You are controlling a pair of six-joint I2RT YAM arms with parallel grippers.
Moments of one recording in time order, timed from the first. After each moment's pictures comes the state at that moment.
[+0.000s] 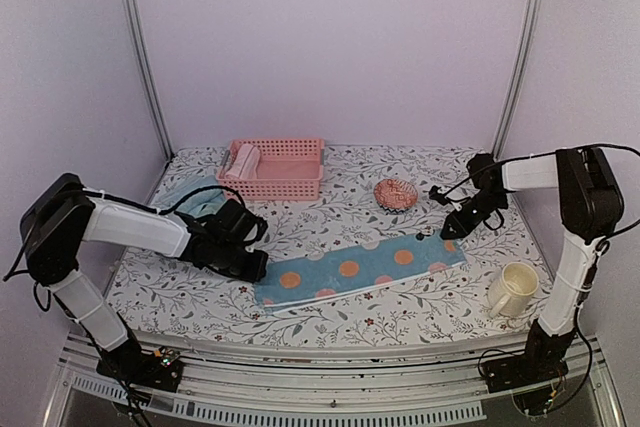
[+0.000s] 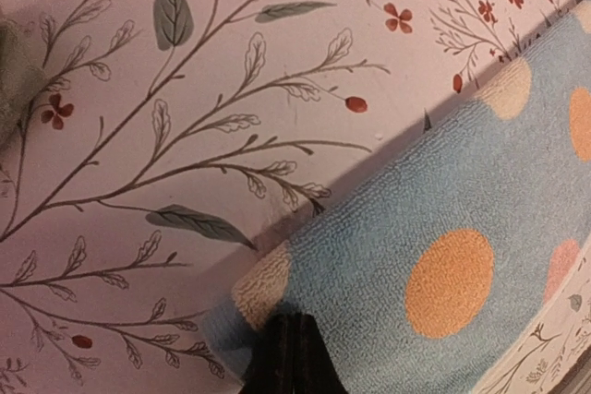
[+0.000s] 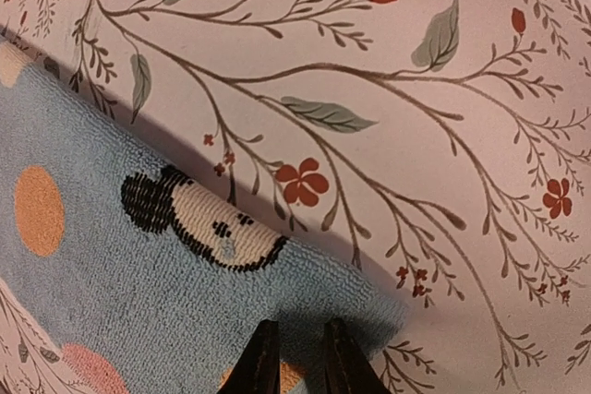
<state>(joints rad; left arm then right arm) -0.74 1.64 0.77 -0.19 -0.01 -0.48 0.13 1.91 1.18 -0.58 -0.35 -0.55</state>
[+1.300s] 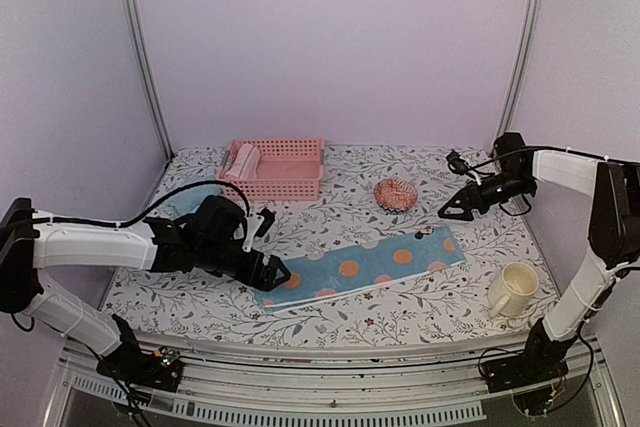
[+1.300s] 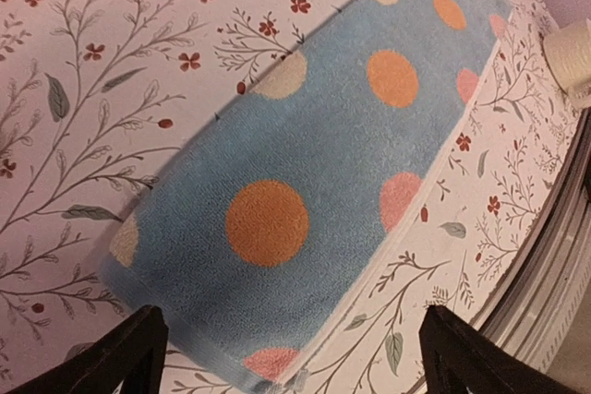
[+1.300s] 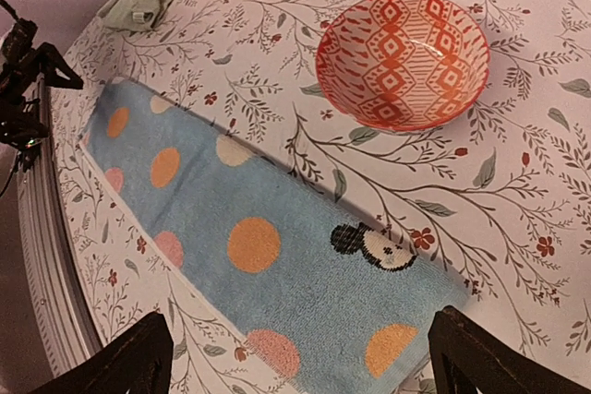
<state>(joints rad) -0.84 1.38 0.70 -0.18 0.12 -0.38 0.06 1.66 1.17 -0.68 -0.75 -0.52</state>
